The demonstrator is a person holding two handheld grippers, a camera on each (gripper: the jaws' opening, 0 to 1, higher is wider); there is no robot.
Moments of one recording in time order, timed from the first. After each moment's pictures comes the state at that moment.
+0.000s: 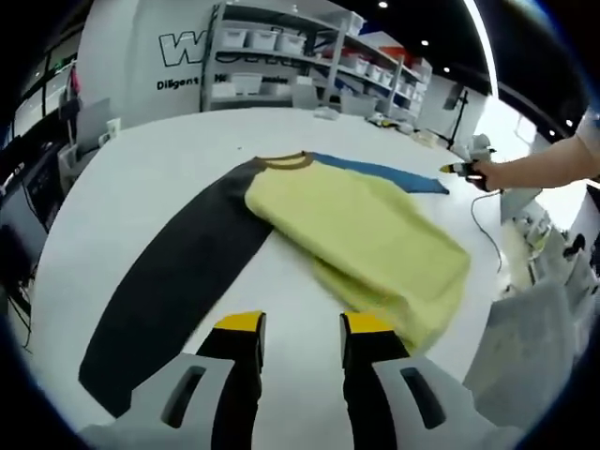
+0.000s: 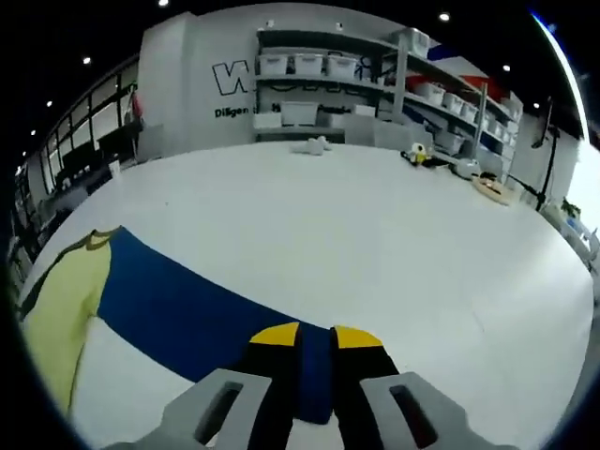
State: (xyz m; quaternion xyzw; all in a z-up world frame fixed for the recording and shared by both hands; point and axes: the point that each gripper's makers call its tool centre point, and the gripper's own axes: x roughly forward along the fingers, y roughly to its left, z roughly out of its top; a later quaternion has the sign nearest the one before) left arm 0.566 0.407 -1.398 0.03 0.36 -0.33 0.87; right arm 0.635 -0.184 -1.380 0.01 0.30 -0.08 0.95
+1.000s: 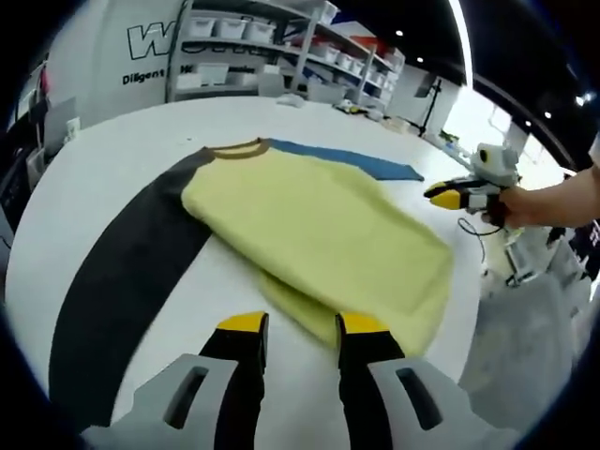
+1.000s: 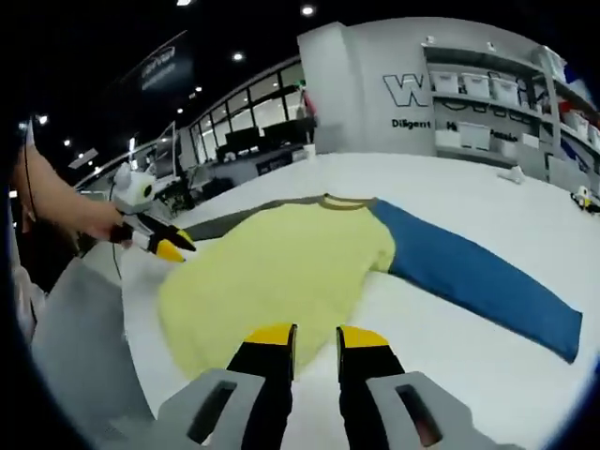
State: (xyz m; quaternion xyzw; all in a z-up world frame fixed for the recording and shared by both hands) left arm 0.571 0.350 -1.416 0.03 0.37 -0.39 0.84; right arm 0.539 0.110 -1.392 0.00 0.27 0.31 0.91
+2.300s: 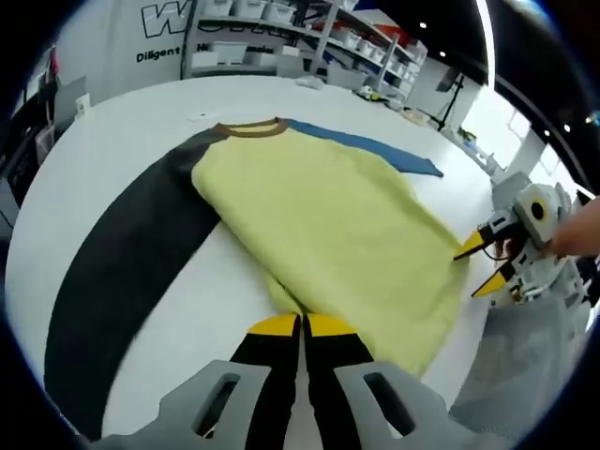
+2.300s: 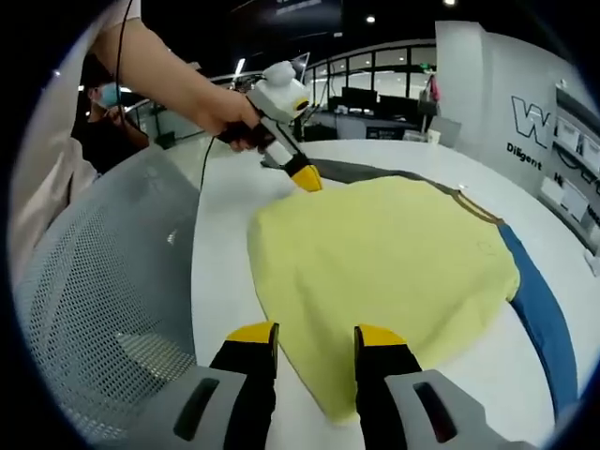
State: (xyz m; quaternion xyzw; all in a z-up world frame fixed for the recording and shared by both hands) left arm 0.570 0.364 -1.422 0.01 0.42 -0.34 0.84; right arm 0.466 0.190 -1.423 -0.17 0.28 0.49 0.81
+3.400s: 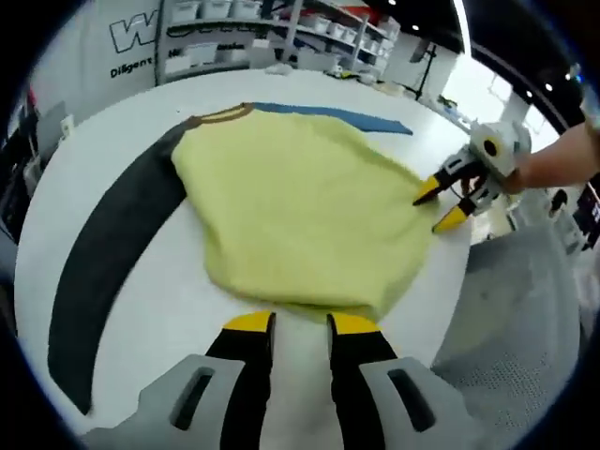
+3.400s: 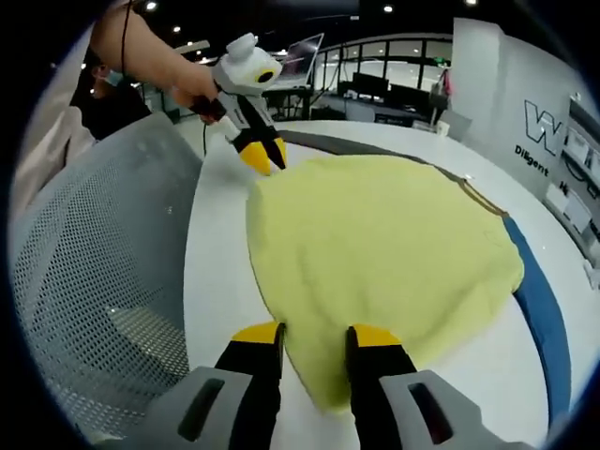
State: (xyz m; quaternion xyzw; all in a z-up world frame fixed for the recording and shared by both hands) left arm 0.496 0.365 -1.441 0.14 0.42 -0.42 0.79; right arm 0.460 0.178 -1.445 -0.21 0.30 0.49 0.79
